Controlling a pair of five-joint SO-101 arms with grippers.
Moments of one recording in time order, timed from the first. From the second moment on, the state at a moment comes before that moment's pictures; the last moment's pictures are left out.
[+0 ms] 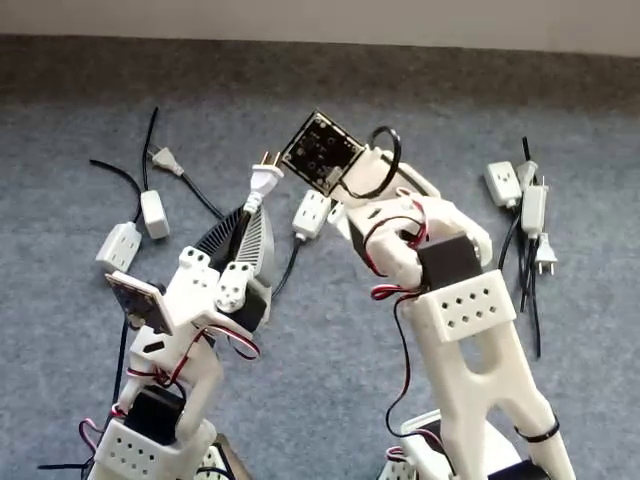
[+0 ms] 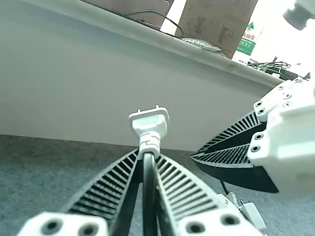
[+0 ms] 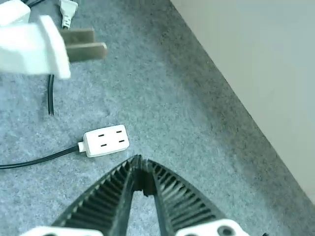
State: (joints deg) left arm 17.1 -103.7 91.6 11.6 22.5; right arm -22.4 -34.2 23.0 54.4 40.7
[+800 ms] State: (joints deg) left arm 5.6 -103.7 96.0 50.6 -1.4; right arm -10.2 -34.2 14.8 54.4 28.5
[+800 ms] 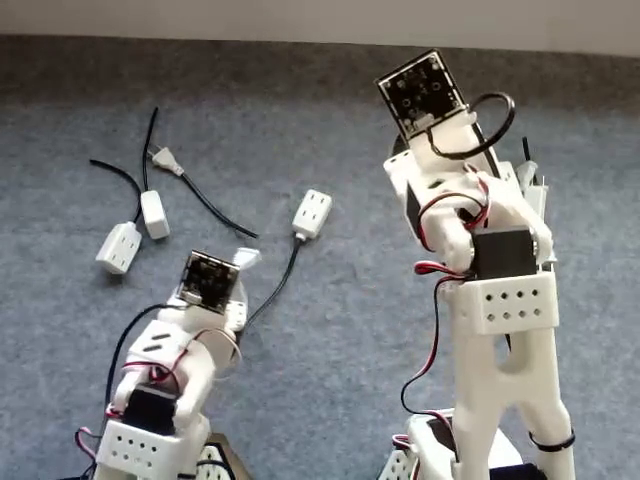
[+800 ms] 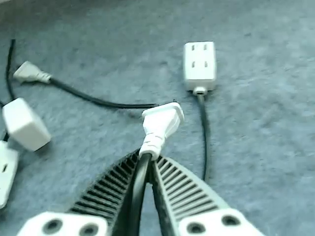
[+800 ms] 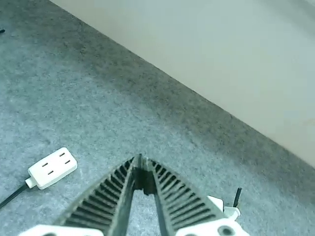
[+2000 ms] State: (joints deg) left arm -7.4 -103.6 92.7 54.0 -21.4; right arm -10.5 -34.2 14.8 54.4 28.5
